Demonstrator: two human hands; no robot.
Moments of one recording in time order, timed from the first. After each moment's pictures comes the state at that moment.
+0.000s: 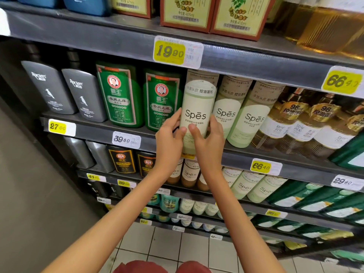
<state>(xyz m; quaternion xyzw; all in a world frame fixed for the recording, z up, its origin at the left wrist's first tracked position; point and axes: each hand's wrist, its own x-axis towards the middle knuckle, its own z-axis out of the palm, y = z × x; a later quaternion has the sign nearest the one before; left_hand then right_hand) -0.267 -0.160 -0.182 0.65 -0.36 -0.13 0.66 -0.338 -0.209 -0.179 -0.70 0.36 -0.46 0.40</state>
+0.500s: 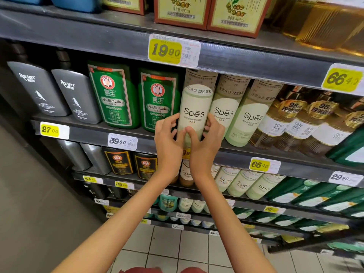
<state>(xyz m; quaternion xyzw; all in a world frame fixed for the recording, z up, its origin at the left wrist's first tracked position) -0.271 -0.168 -0.193 0.66 -0.34 -0.09 0.66 -0.321 -0.211 -0.203 -0.65 0.39 -0.54 0.36</state>
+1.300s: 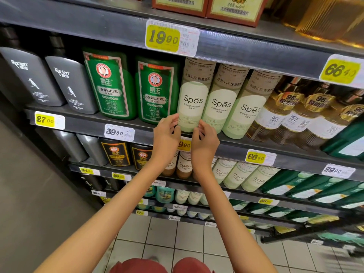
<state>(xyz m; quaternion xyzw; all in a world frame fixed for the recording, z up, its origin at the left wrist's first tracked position) -0.257 -0.173 -0.209 0.70 -0.36 -0.16 0.59 -0.330 -0.218 -0.220 -0.66 0.45 -0.48 0.36</state>
